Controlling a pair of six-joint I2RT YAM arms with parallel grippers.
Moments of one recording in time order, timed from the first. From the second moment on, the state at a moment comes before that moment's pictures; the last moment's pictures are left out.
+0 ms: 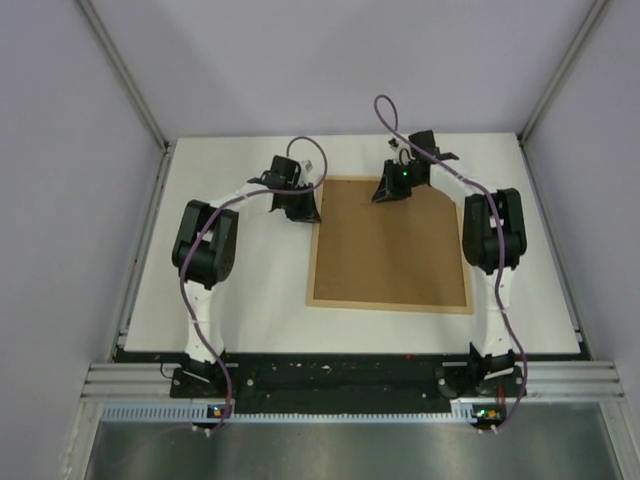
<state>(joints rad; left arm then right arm) -0.35 2.13 1.50 -0.34 0.36 -0.34 0.22 2.18 1.70 -0.49 -0.54 0.24</state>
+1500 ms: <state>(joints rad) -0.28 2.02 1.36 -0.38 0.55 -0.31 0.23 2.32 1.87 -0.55 -0.86 0.41</state>
